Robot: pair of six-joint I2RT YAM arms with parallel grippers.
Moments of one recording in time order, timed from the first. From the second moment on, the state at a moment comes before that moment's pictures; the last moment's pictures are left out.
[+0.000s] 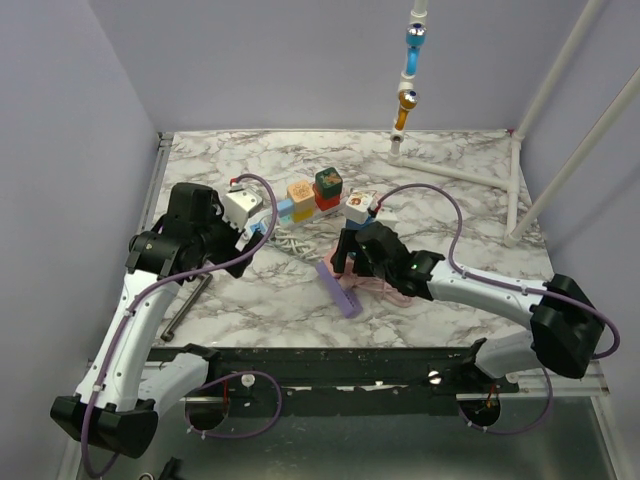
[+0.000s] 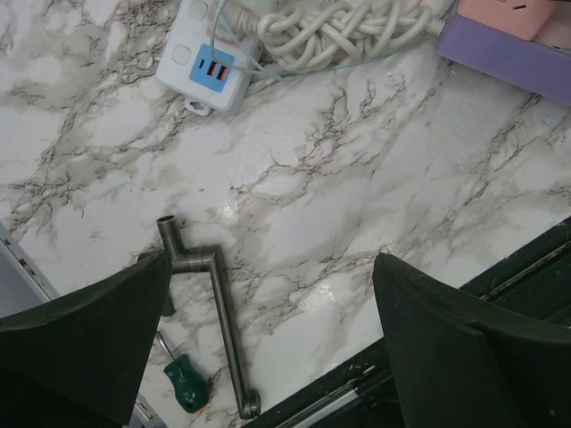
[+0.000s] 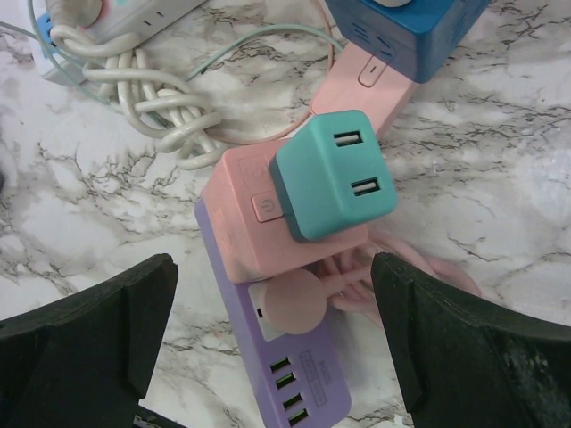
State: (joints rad) left arm -0.26 0.98 1.16 -1.00 0.20 0.37; right arm 0.89 1.38 0.83 -0.17 0.33 0.76
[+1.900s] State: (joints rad) left arm -0.47 0.79 0.88 -0.85 0.45 0.46; right arm 0.97 1.09 0.20 0.58 0.30 0.69
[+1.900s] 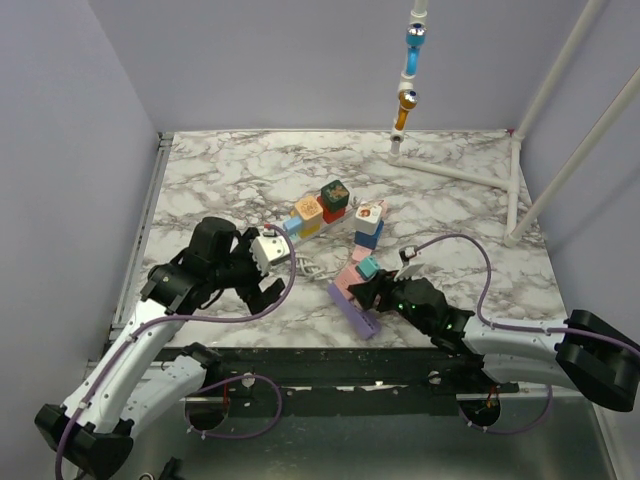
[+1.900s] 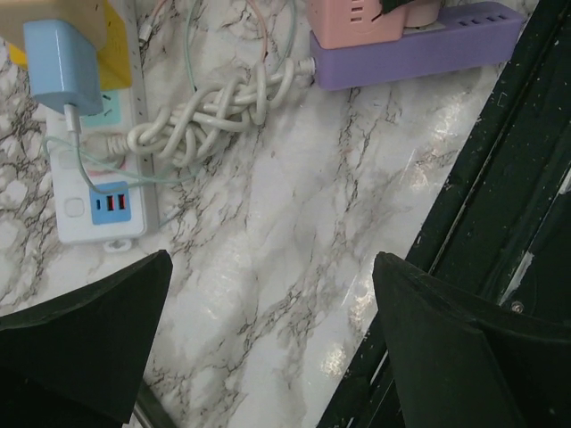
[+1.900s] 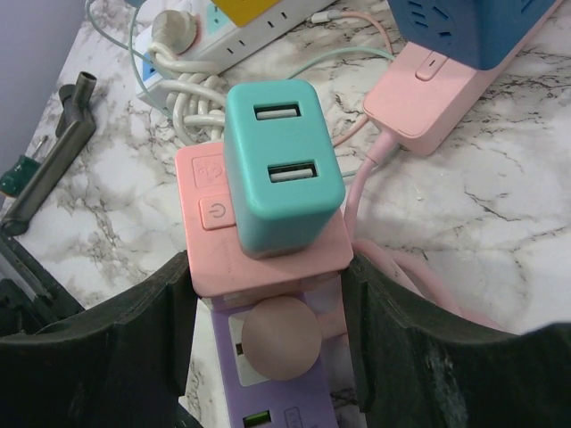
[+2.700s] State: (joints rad) left arm -0.82 0.79 0.42 -0.20 0.41 0.89; right arm 0.99 1.05 0.30 0.40 0.18 0.57
